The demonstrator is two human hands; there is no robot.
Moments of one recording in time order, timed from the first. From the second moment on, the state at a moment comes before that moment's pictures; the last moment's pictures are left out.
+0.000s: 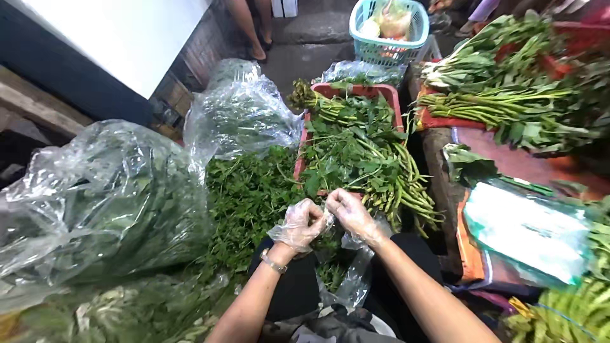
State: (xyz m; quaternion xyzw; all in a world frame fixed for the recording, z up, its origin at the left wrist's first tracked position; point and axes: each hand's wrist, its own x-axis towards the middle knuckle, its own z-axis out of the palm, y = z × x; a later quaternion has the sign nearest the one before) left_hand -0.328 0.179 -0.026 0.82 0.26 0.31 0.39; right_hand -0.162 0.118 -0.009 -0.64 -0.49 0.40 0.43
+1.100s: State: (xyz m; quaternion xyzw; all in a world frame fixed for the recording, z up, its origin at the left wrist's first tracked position) left_hand -0.338 0.157 -0.031 0.87 0.27 0.40 0.10; right_hand -0.178 0.111 0.007 -0.65 -0.36 0.55 0.39
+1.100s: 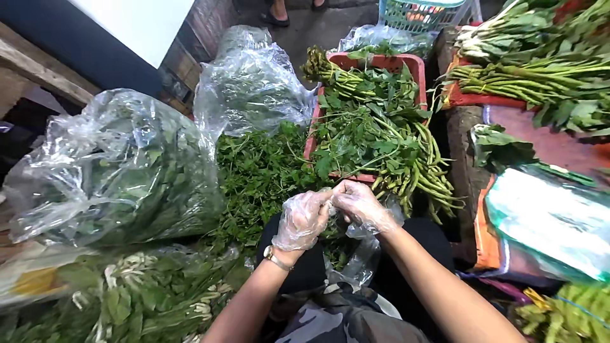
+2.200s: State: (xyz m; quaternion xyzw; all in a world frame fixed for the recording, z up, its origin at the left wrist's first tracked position) left_hand -0.353 0.201 -0.005 0.80 0.46 0.01 0.38; right_hand -0.198 0.082 -0.040 -0.59 -0.74 0.01 0.32
